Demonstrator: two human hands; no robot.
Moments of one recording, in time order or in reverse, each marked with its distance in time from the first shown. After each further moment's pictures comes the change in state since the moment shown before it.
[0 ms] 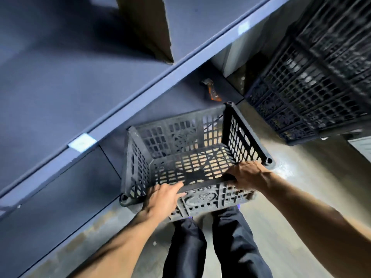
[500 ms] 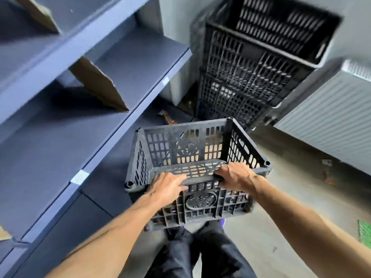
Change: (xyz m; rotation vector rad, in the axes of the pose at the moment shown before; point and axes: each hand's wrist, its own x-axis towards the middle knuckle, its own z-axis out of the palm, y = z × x) left_hand -0.078 0.106 -0.113 0.191 0.095 0.509; right_hand -0.213 -0.027 -0.022 0.264 0.254 0.256
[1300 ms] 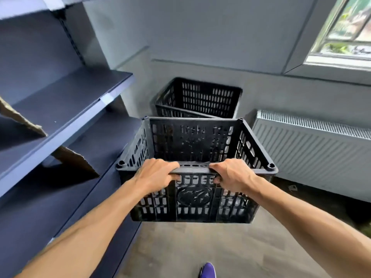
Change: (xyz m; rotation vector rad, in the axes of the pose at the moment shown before) left_hand 0.019 0.162 -0.194 0.377 0.321 0.390; right_hand -0.195 0.079 -0.119 -0.041 0.570 0.185
